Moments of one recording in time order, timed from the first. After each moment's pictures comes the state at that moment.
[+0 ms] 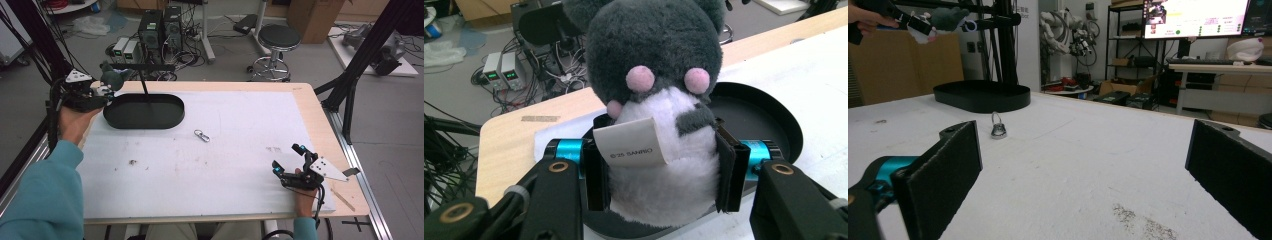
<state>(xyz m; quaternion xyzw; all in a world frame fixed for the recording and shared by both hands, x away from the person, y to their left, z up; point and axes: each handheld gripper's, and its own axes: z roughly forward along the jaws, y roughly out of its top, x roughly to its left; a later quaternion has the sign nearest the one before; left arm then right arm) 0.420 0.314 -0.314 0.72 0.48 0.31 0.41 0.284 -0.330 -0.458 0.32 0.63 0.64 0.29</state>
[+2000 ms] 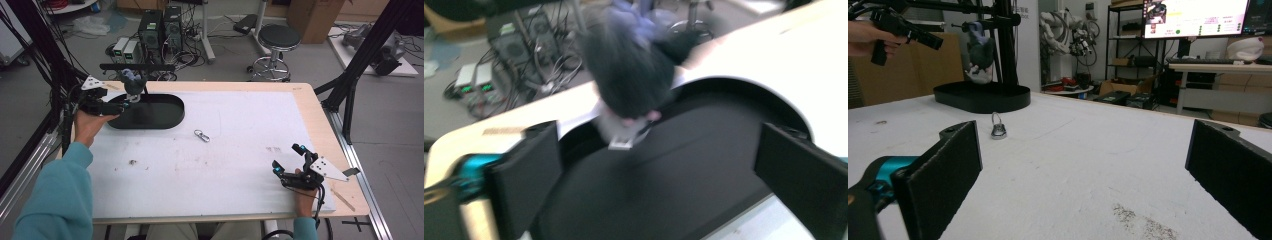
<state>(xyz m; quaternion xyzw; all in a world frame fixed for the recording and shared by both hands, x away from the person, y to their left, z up) 0.443 0.304 -0.353 0.72 0.43 0.30 0.45 0.284 -0.331 -0.458 0.32 0.63 0.64 0.29</state>
